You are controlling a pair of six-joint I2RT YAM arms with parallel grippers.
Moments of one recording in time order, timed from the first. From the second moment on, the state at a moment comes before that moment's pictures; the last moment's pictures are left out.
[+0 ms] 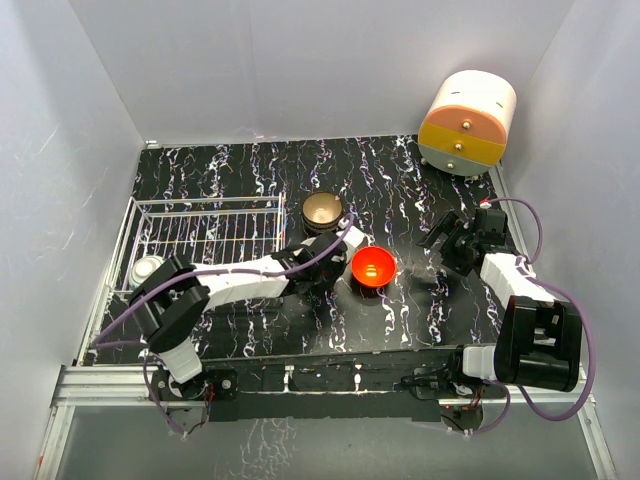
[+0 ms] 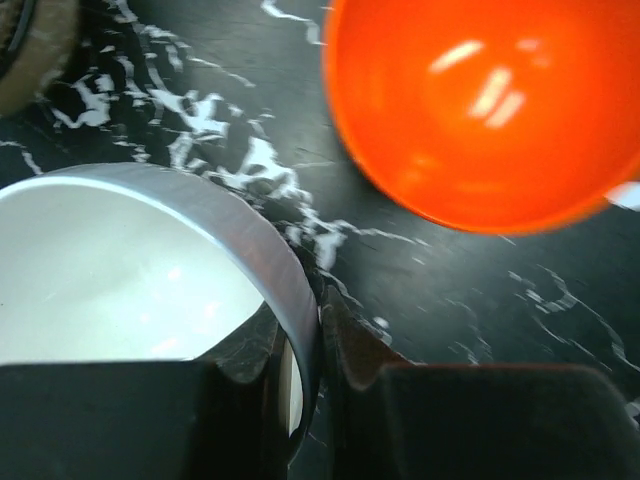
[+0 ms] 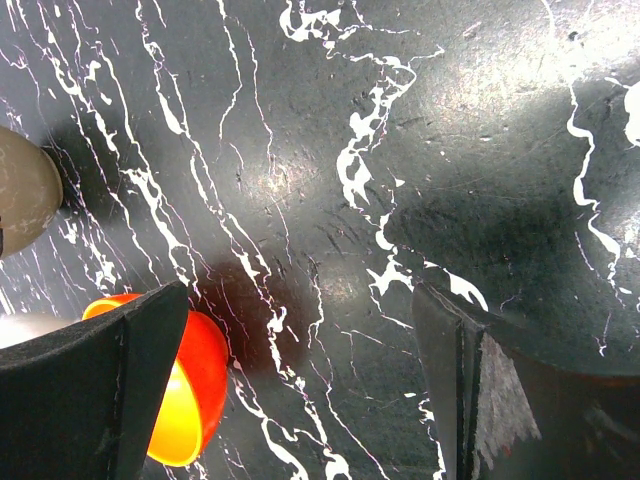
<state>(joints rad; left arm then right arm) -0.96 1.71 1.00 -0.11 -0.21 -0.11 -0.17 1.30 0.66 -0.20 -0.32 0.52</state>
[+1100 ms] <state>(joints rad) -0.14 1.18 0.75 0.35 0.53 -0.66 -0.18 1.29 0.65 -0.21 -0.34 0.52</state>
